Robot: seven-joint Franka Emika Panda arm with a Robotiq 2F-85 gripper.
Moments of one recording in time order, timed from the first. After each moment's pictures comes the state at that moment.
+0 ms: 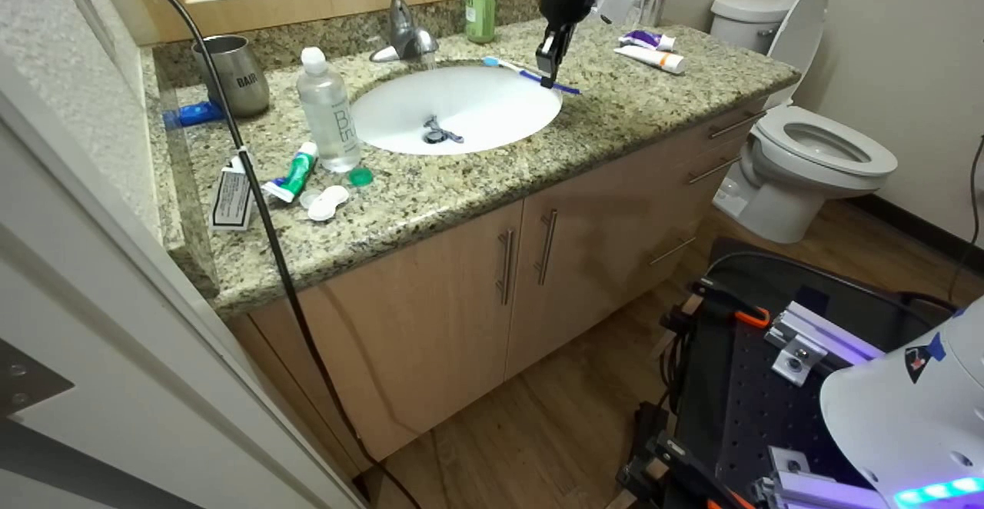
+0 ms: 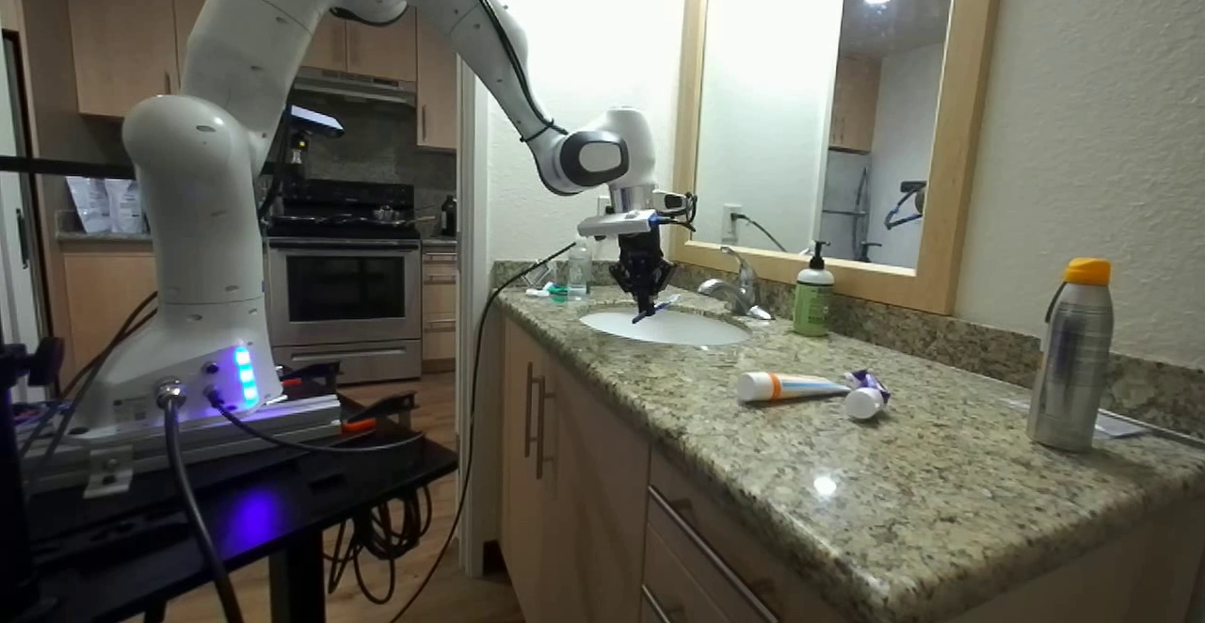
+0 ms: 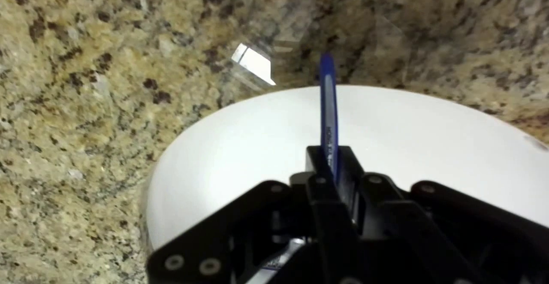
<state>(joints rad) -0.45 0.38 -0.11 -2.04 -0.03 2.60 -0.62</state>
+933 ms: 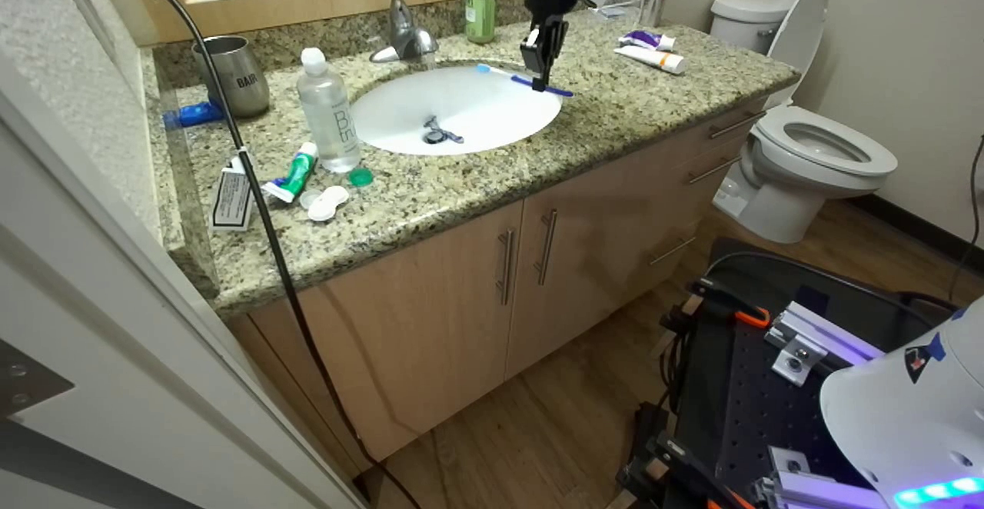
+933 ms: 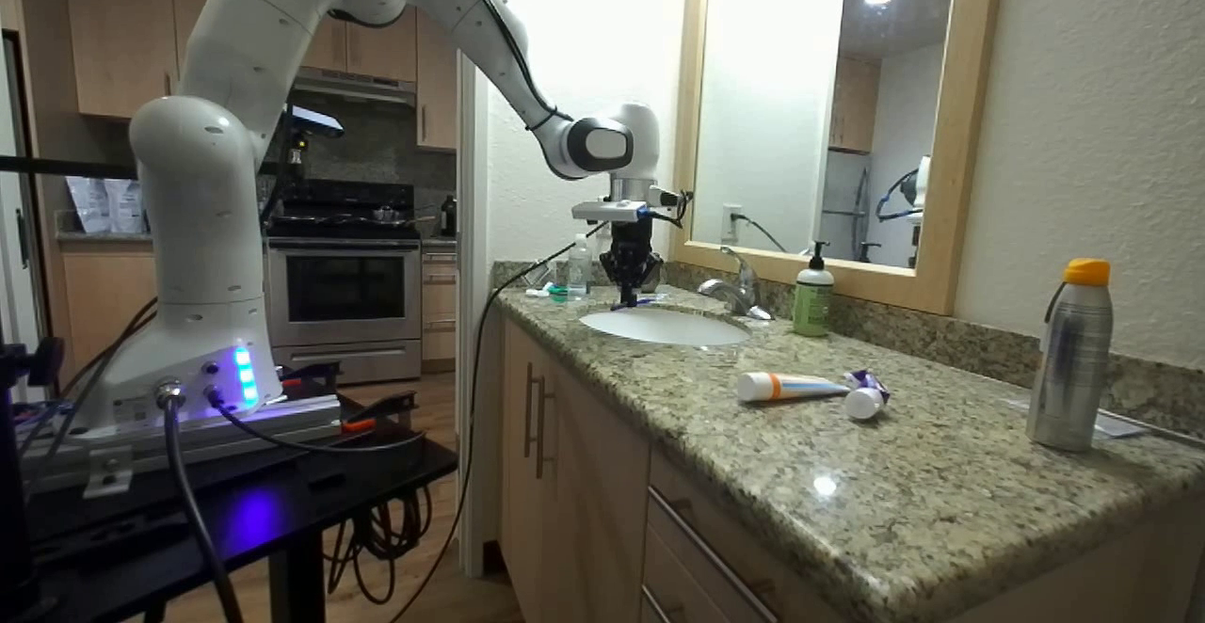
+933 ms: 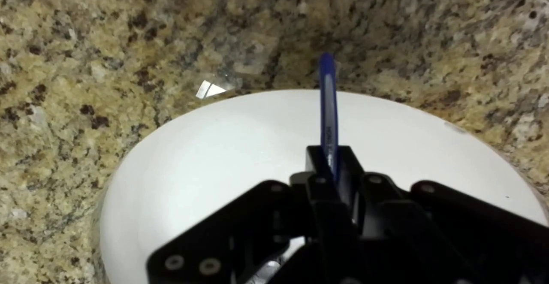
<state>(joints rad) -0.39 0.39 -0.12 -1.95 0.03 2.36 -0.53</state>
